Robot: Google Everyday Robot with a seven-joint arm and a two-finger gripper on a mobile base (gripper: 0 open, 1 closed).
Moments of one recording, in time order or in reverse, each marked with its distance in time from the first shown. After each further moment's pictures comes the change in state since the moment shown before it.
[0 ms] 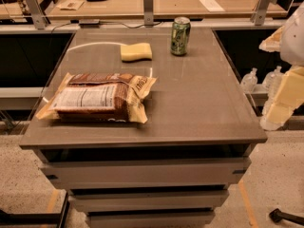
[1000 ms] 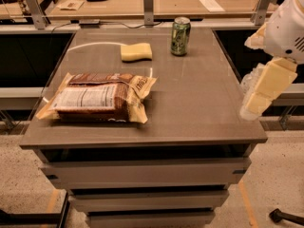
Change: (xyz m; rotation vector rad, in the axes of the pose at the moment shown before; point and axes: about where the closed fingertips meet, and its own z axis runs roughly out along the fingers) arm -0.029 -0.011 0.009 -0.032 -0.097 0.036
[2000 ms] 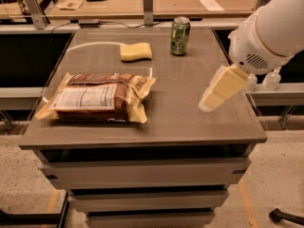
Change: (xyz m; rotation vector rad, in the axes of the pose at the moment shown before) arm -0.045 -0.022 0.033 0.236 -0.113 0.096
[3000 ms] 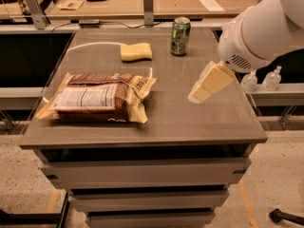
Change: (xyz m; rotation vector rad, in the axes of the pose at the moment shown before) arm -0.021 -0.017 0.012 0.123 -0.059 -0.012
